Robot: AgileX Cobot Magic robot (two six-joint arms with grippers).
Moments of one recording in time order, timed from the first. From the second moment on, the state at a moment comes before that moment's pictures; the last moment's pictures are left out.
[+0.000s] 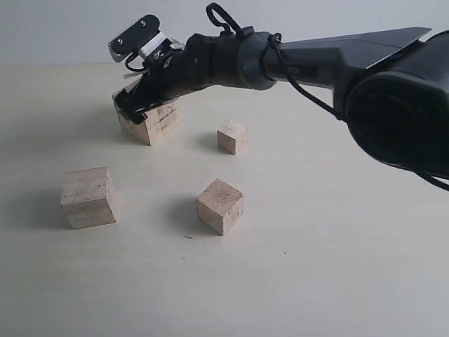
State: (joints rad) left arm 0.03 0.01 0.00 -0.07 0.37 0.09; right arm 0.80 2.45 -1.93 0.39 0.24 -0.62
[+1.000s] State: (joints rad) left arm 0.03 0.01 0.00 -0.07 0.37 0.09; right arm 0.80 2.29 -1.95 0.81 0.60 -0.96
